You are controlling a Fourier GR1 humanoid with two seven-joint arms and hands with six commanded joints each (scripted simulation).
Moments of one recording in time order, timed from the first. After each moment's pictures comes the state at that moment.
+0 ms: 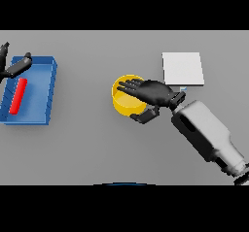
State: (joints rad) left arm -0.63 0.89 -0.62 -1.13 0.27 0.25 0.46; right arm -0.61 -0.32 0.56 -1.24 0.73 0.39 -0.18
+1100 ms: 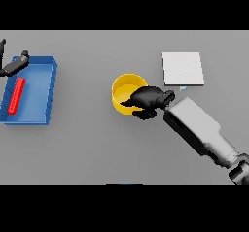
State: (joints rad) left arm -0.63 0.90 -0.62 -1.13 0.27 0.25 0.45; right arm -0.71 -0.29 0.68 -1.08 0.79 0.53 -0.17
